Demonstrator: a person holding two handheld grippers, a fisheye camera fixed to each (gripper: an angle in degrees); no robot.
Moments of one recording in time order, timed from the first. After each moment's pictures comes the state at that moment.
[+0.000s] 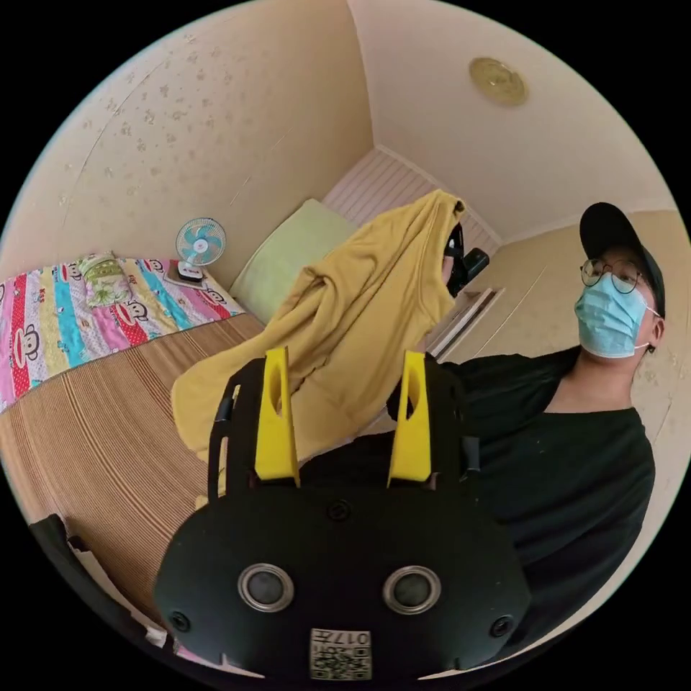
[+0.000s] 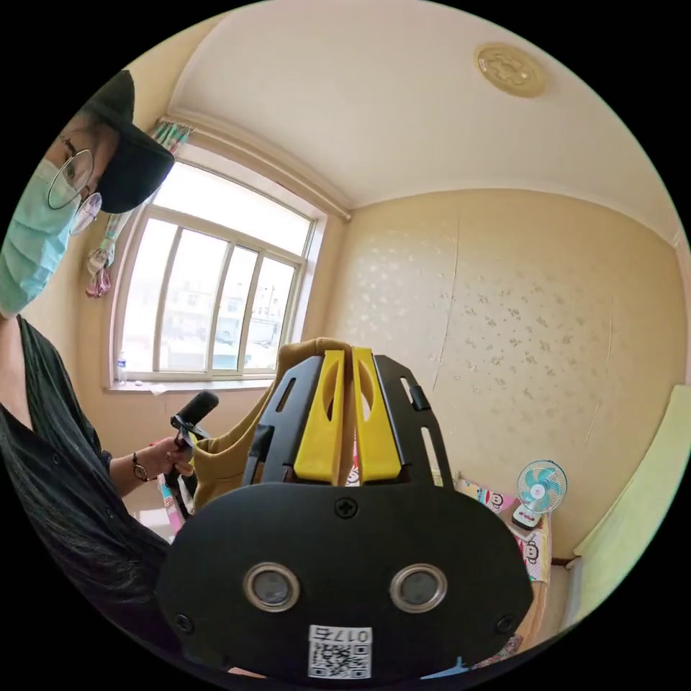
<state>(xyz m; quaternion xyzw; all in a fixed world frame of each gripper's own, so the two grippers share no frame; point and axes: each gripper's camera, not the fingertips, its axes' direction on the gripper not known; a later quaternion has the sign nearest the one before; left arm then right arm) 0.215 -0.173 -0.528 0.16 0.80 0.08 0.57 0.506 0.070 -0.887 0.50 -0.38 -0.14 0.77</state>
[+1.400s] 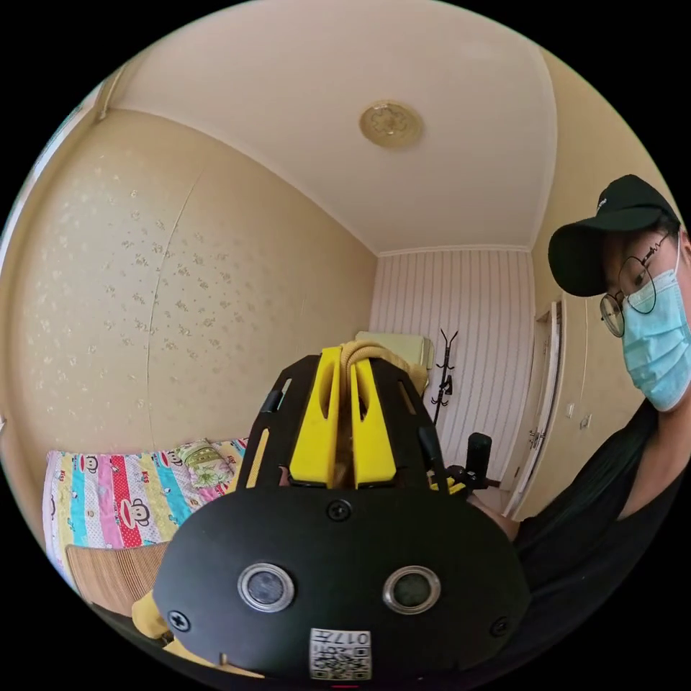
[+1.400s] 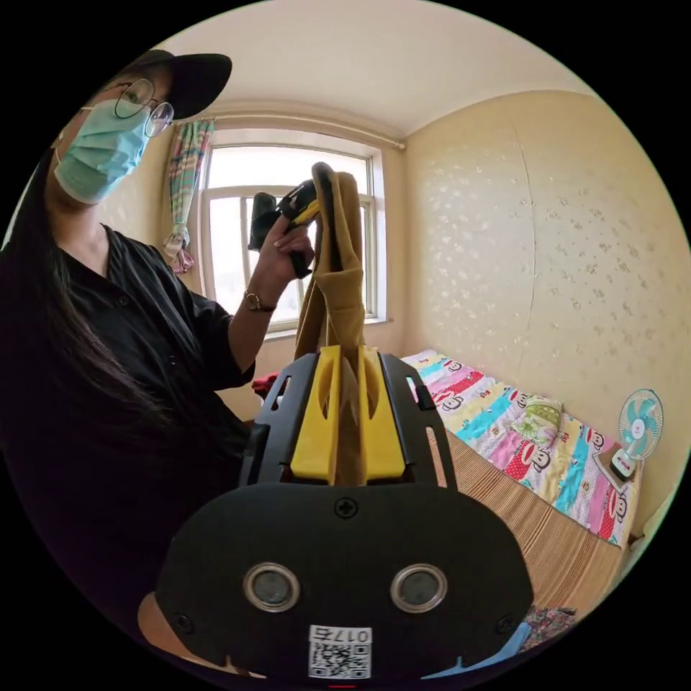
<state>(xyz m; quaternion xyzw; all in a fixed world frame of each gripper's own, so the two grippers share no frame) 0.041 -0.078 -0.710 0.43 0.56 -0.04 0.71 0.508 0.087 -0.673 0.34 -0.59 -0.25 0.68</state>
